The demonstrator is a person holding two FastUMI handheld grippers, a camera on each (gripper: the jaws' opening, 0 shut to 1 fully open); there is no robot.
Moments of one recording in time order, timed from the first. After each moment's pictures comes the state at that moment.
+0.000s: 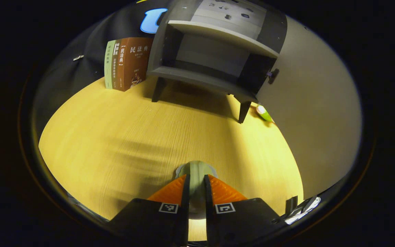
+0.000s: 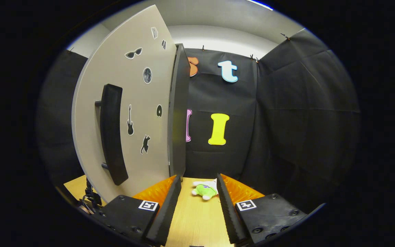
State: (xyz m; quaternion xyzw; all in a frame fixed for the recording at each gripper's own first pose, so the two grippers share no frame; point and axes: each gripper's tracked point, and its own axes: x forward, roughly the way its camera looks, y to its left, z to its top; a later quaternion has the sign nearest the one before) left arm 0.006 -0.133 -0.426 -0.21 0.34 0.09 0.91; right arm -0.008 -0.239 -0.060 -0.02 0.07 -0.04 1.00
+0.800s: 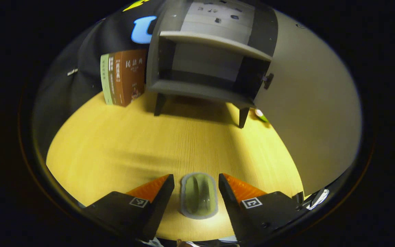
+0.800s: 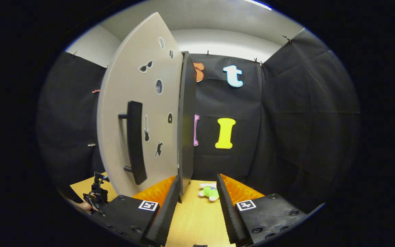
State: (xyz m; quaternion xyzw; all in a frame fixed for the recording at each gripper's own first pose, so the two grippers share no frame) left arm 0.016 -0.097 -0.358 -0.12 0.30 0.08 0.94; right arm -0.034 -0.208 -0.031 0.00 0.05 0.02 1.00
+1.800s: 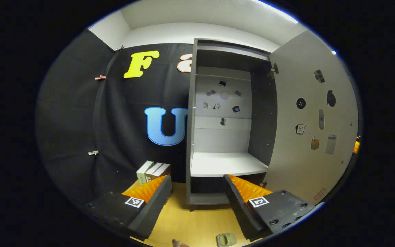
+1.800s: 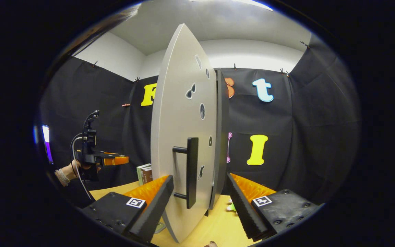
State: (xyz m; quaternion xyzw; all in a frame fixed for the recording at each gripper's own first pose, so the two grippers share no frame) left arm -0.029 0.032 -0.021 -0.03 0.01 0.15 0.99; right arm -0.030 -0.125 0.008 0.01 0.00 0.13 0.99
